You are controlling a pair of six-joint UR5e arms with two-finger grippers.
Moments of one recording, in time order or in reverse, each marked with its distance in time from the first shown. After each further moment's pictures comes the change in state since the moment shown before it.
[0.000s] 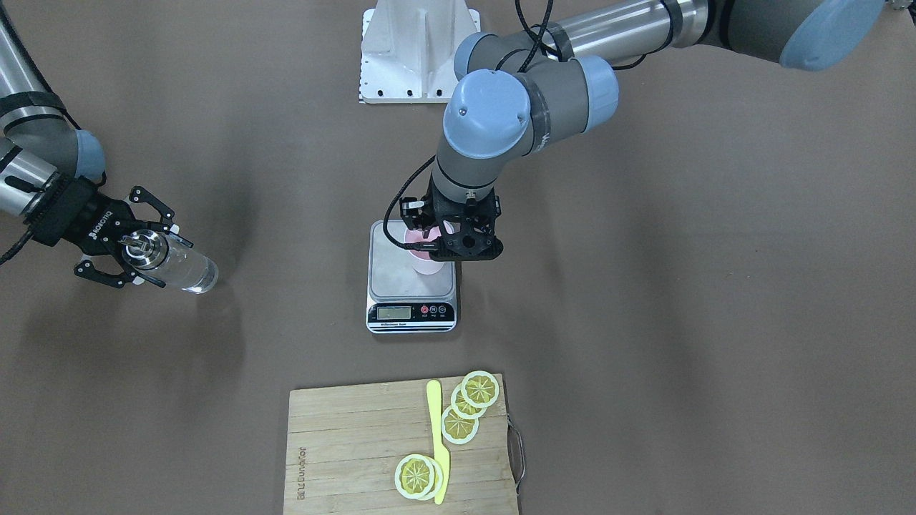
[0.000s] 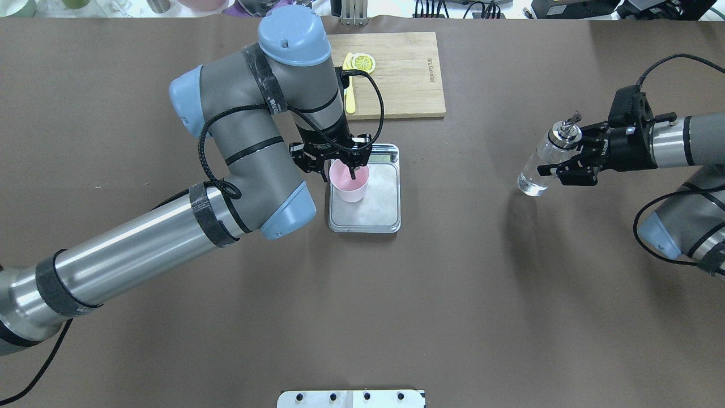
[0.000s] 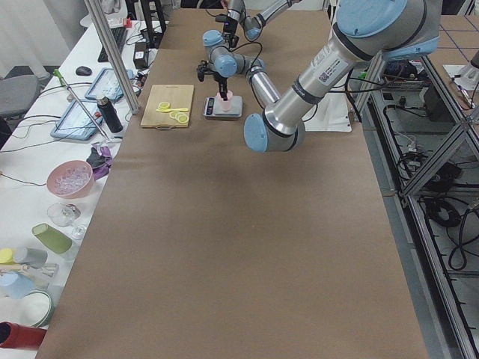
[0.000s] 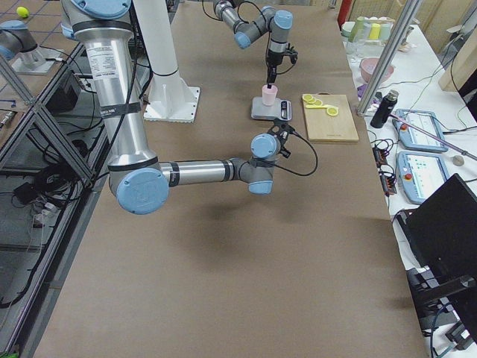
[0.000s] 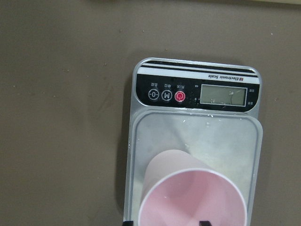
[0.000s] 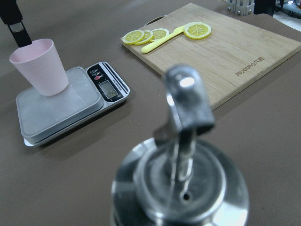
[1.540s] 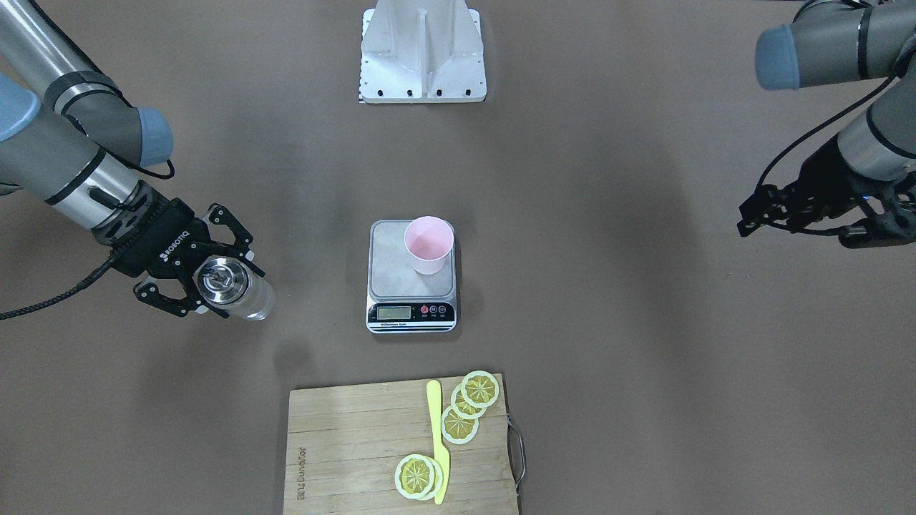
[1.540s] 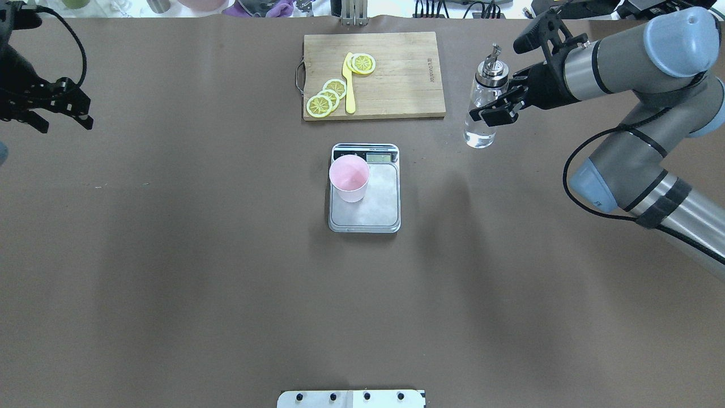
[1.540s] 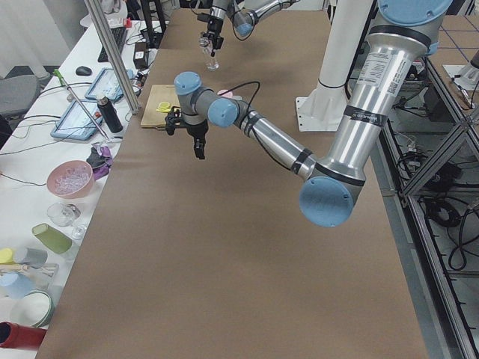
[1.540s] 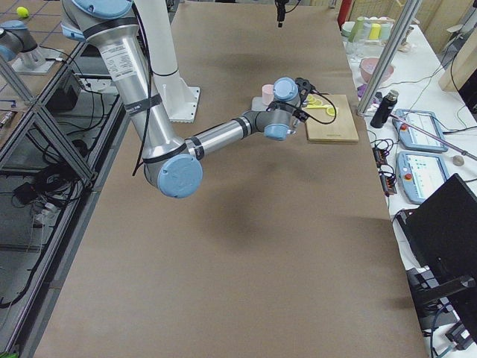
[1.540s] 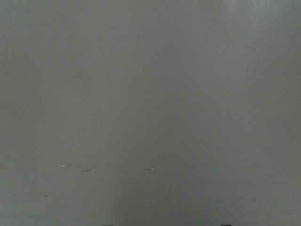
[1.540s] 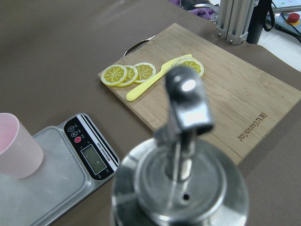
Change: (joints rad) left arm -0.498 0.663 -0.394 0.104 -0.134 0.554; right arm -0.029 0.229 0.168 -0.611 -0.084 -0.073
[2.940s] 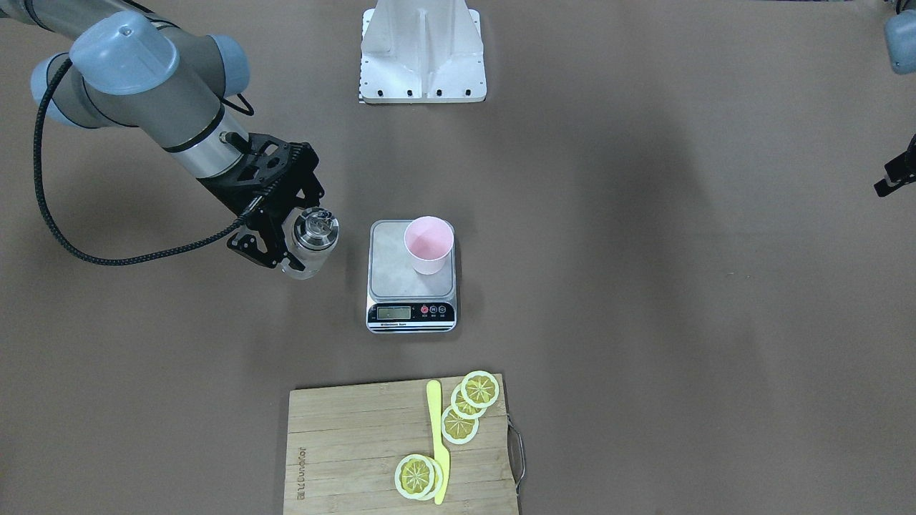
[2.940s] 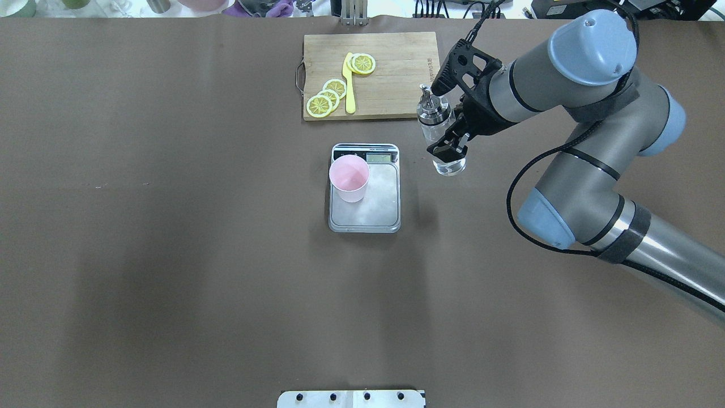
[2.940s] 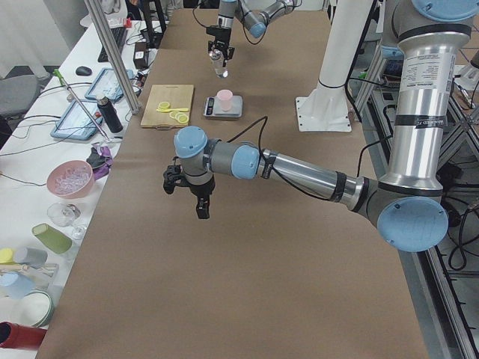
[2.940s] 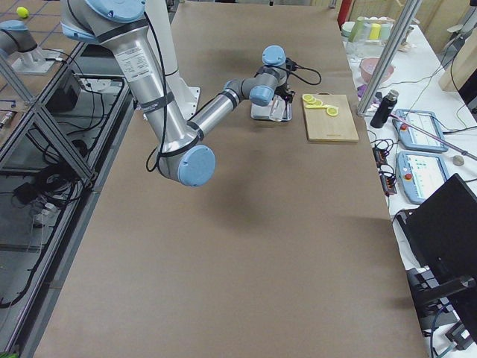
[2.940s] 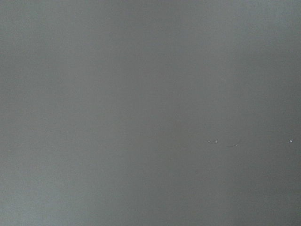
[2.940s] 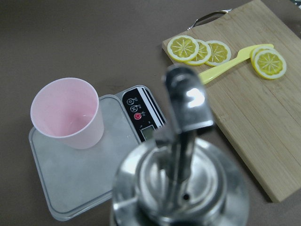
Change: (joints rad) left arm -0.237 0.236 0.020 -0.001 -0.061 0.391; right arm -0.135 0.090 0.192 -0.495 -0.094 -0.290
